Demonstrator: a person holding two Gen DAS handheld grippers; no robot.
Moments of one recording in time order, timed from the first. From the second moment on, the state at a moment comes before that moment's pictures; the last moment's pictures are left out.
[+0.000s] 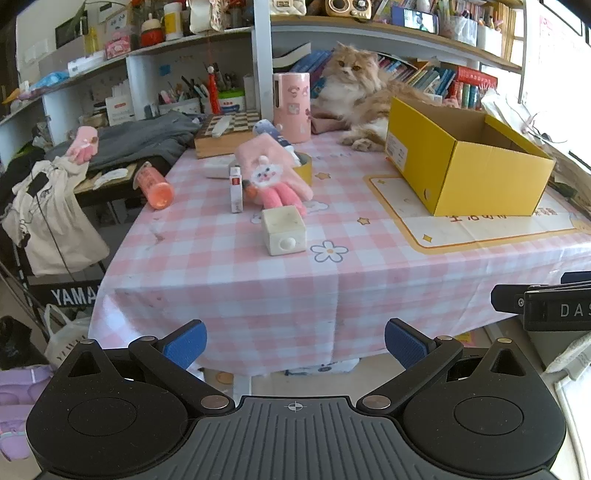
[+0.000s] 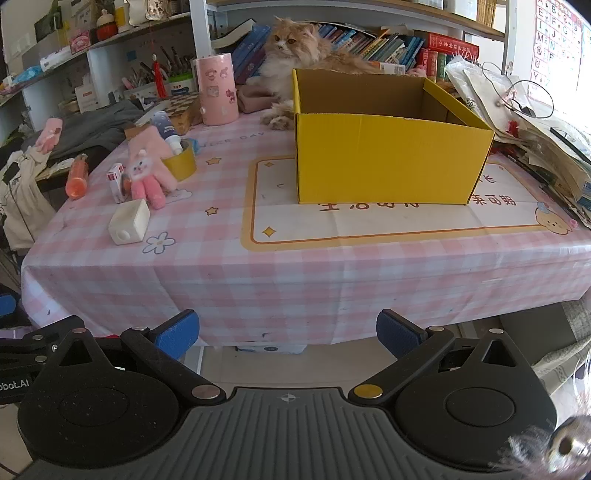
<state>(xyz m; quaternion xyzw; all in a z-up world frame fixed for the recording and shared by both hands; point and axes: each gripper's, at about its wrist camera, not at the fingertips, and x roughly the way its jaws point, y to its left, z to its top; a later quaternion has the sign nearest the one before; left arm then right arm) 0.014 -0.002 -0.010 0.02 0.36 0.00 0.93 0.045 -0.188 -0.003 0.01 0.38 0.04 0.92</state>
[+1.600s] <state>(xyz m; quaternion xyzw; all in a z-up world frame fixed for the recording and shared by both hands) 0.024 0.004 -0.013 0.00 0.37 -0.04 0.93 0.045 -0.177 0.006 0.01 0.35 0.09 0.93</state>
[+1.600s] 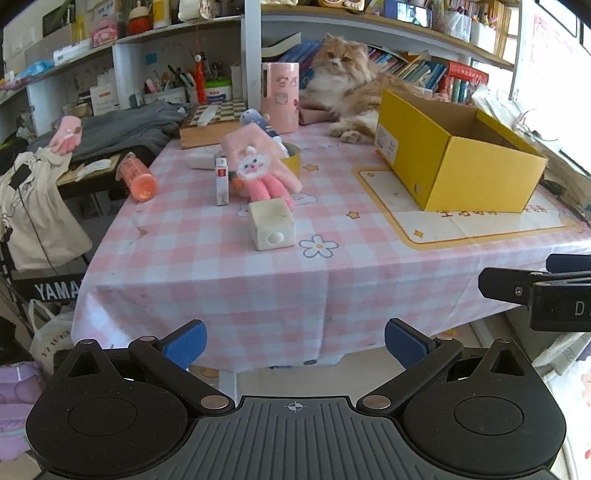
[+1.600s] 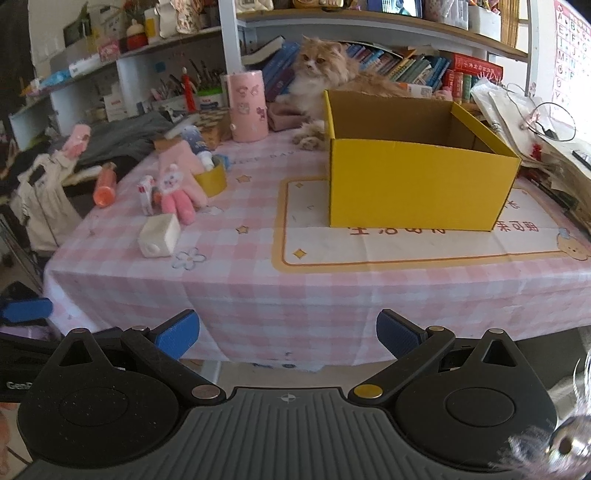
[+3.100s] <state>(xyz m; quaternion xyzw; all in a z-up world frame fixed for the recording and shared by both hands) 0.081 0.033 -0.006 -0.04 0.35 0.00 0.94 0.101 -0.141 0.026 -0.05 0.27 0.18 0.94</state>
